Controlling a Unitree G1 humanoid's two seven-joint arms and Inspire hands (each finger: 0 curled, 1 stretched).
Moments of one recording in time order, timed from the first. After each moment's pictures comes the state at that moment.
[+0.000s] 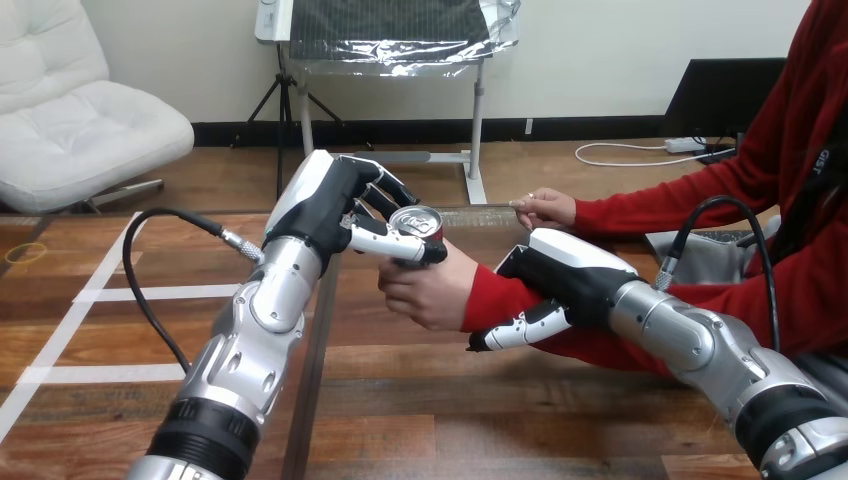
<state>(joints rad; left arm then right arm) -0.61 0.18 -0.19 0.60 0.35 0.09 -0.03 -0.75 -0.36 0.36 1.14 -0.53 -0.50 0.19</state>
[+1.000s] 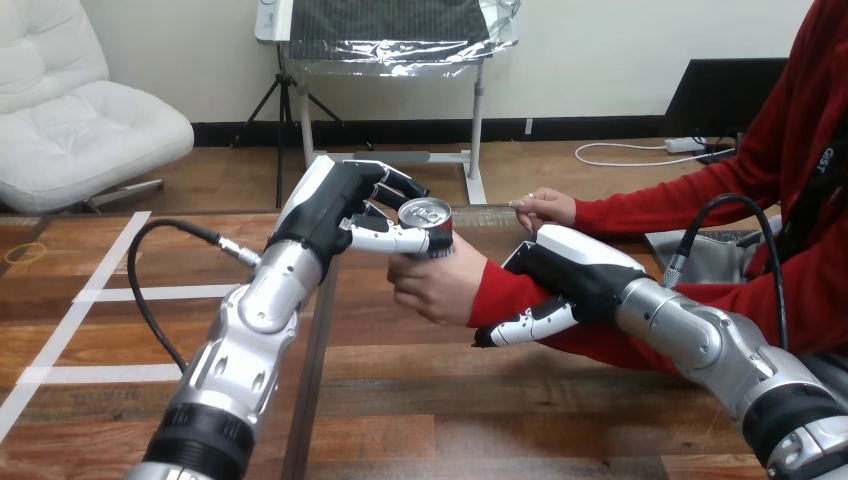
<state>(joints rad) -0.59 0.18 -0.13 0.59 0.21 0.06 -0.12 -0.75 -0.39 0.35 1.14 -0.52 -0.51 0.19</state>
